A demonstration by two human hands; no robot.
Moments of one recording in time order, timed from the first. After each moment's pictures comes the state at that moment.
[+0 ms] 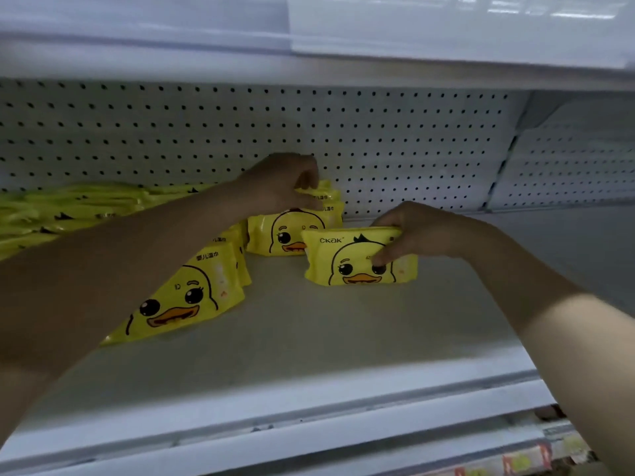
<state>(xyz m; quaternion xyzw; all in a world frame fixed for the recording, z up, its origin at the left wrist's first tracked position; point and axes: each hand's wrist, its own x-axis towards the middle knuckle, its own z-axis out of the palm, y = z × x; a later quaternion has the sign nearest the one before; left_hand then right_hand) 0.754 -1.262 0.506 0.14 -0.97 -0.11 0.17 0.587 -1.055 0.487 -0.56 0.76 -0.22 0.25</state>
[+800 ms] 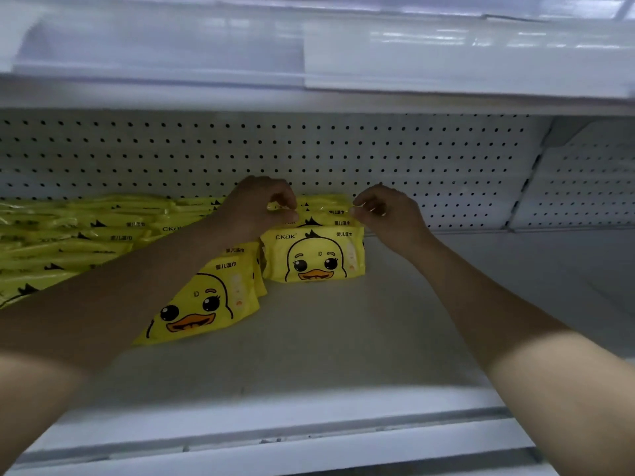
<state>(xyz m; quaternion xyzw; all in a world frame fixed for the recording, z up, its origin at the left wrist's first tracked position) 0.804 -1.276 0.486 0.19 -0.93 -0.17 0.28 0.587 -1.133 0.455 -0.51 0.72 -0.46 -0.01</state>
